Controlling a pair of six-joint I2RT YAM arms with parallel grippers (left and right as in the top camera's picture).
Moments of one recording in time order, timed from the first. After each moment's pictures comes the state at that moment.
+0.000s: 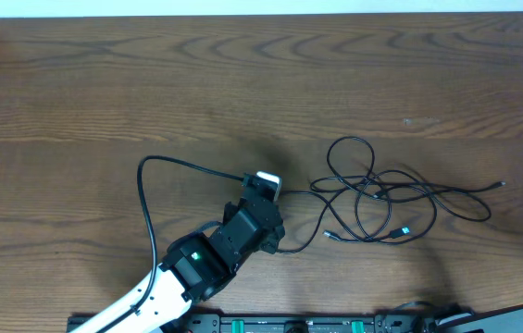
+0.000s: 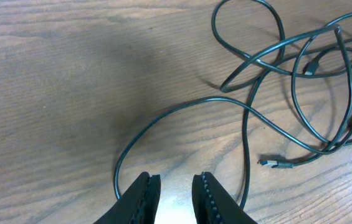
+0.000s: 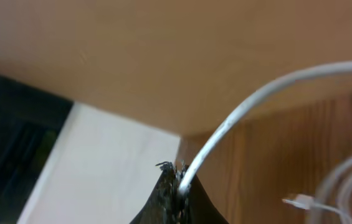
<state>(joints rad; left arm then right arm) -0.88 1.04 0.63 -0.43 -0.21 -0.48 -1.27 1.24 0.64 0.49 -0.45 1.03</state>
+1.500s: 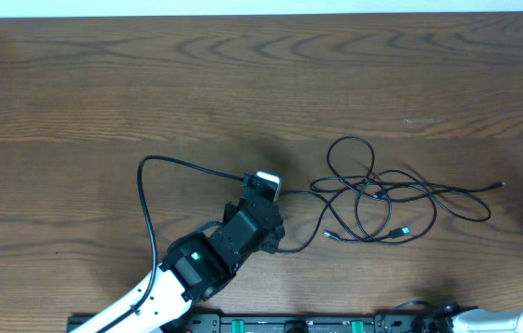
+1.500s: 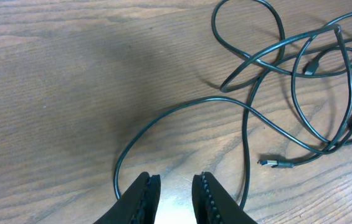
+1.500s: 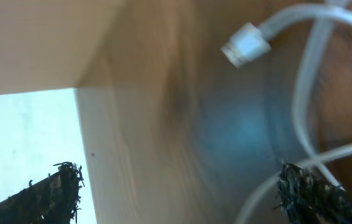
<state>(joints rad) -0.88 1.04 0.63 -0.43 -0.21 -0.48 -1.24 1.69 0.66 0.34 -0.49 1.04</state>
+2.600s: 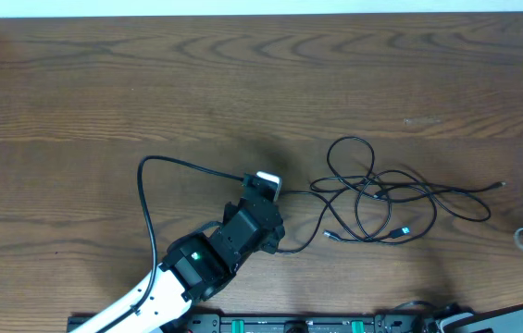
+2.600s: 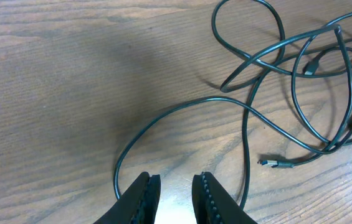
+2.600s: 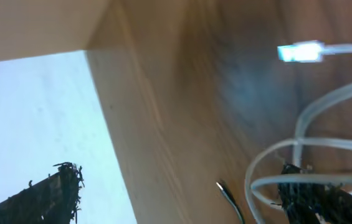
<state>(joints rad) -0.88 1.04 0.63 -0.43 -0.21 -0.48 -1.25 1.27 0.67 -0.21 -0.57 1.06</state>
